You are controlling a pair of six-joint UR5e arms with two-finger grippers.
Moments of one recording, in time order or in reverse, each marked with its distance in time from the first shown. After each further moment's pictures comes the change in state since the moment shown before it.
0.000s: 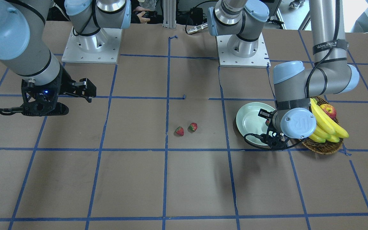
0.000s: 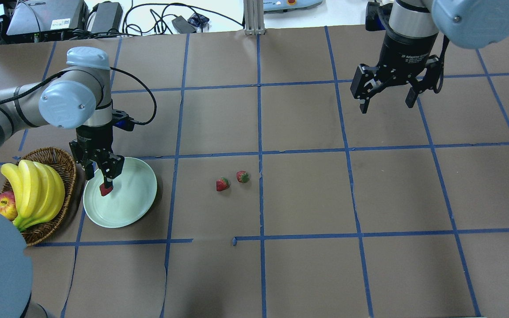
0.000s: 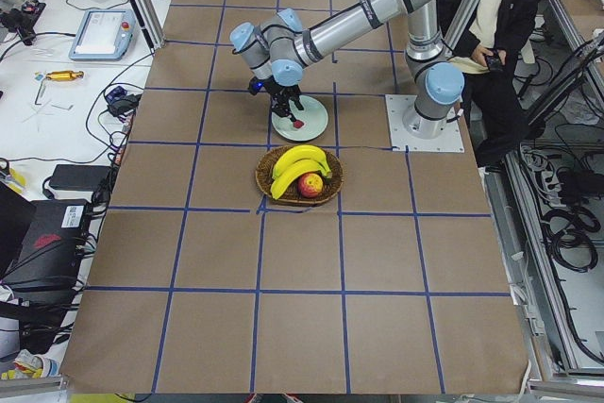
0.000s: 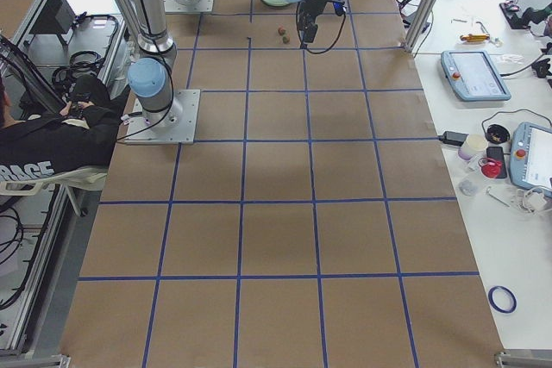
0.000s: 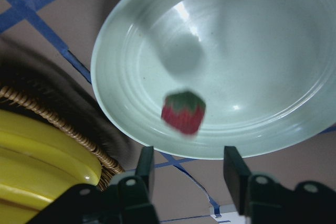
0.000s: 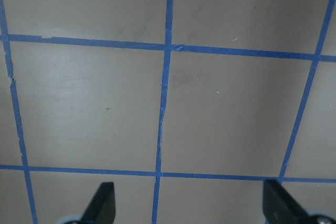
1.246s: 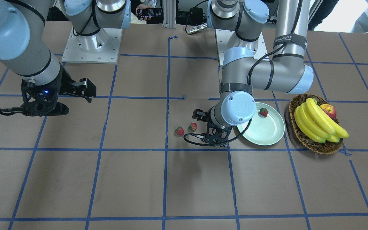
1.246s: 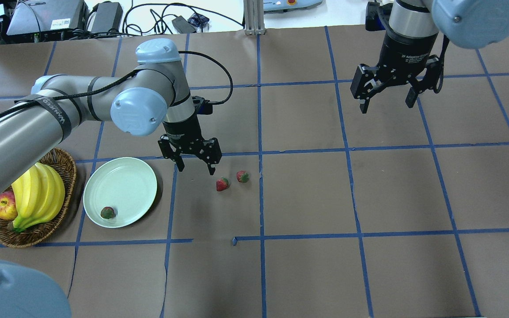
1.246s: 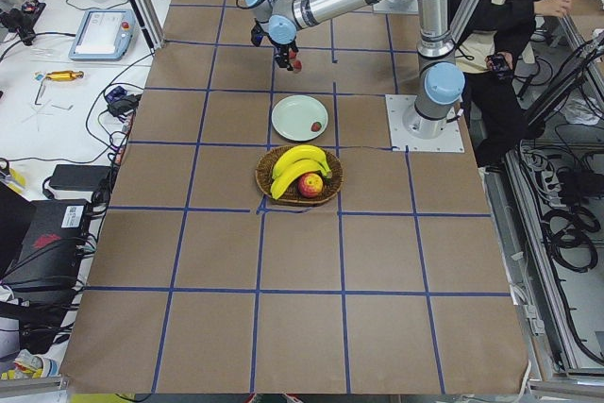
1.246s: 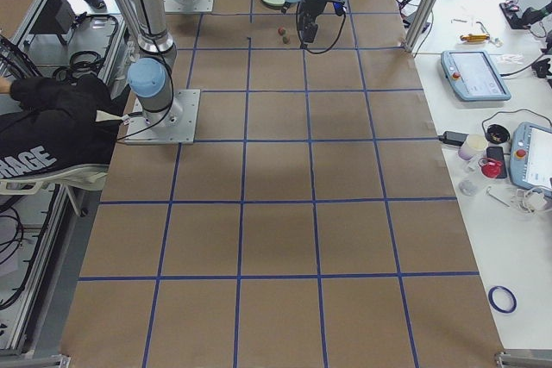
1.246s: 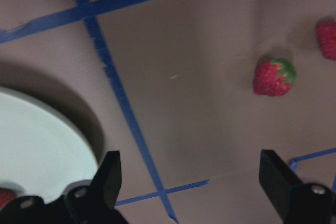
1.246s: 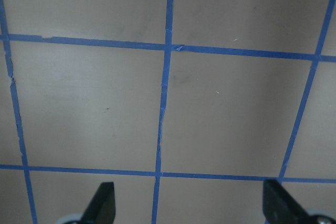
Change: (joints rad) left arm -0.290 -0.017 0.038 0.099 -0.450 -0.365; right arm 0.000 0.000 0.000 0.000 0.000 -0.002
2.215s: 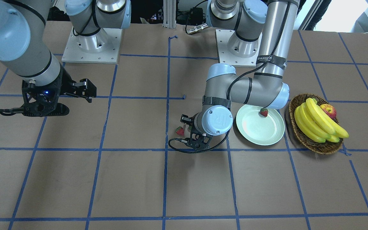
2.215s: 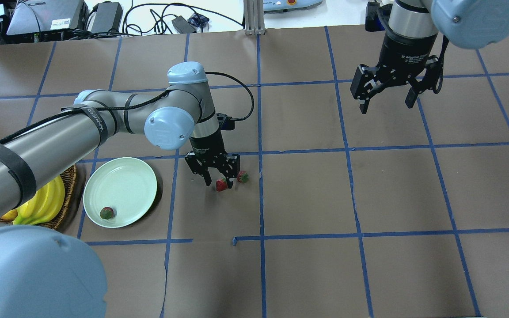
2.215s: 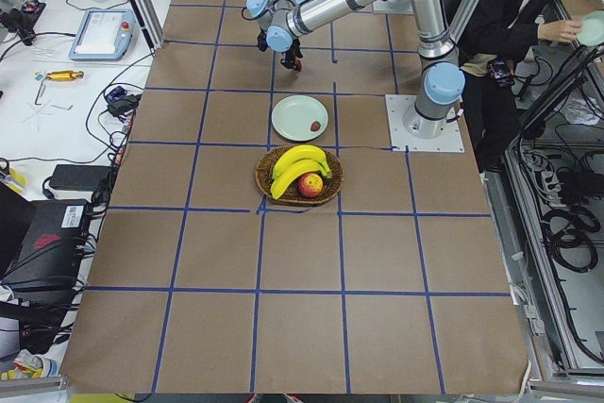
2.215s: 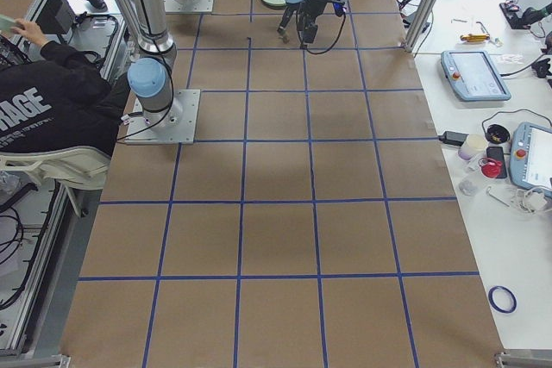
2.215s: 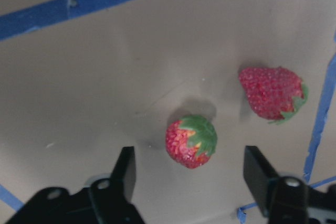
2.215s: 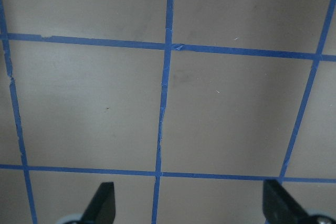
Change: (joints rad) left arm -0.057 -0.093 -0.020 0.070 -0.053 -0.027; right arm 0.000 0.001 0.002 0.000 0.000 0.001
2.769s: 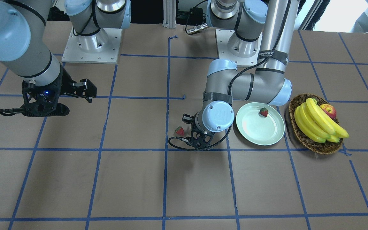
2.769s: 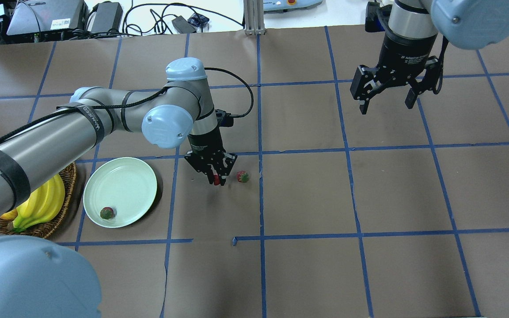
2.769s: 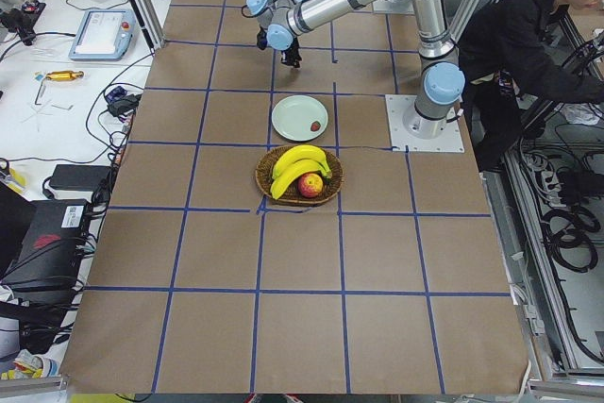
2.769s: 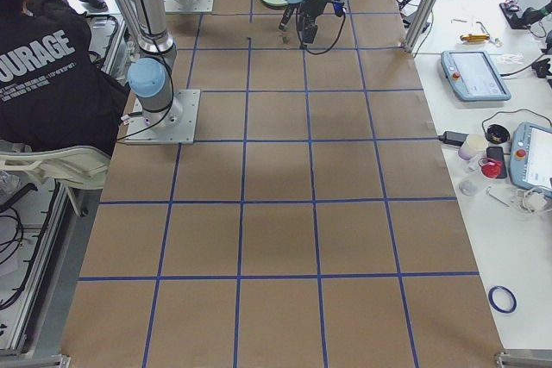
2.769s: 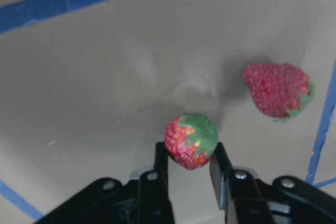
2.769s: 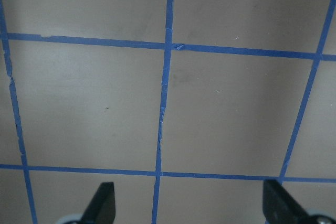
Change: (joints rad) left arm 0.001 0.036 0.021 -0.003 0.050 0.009; right arm 0.000 0.000 0.001 0.000 0.000 0.000
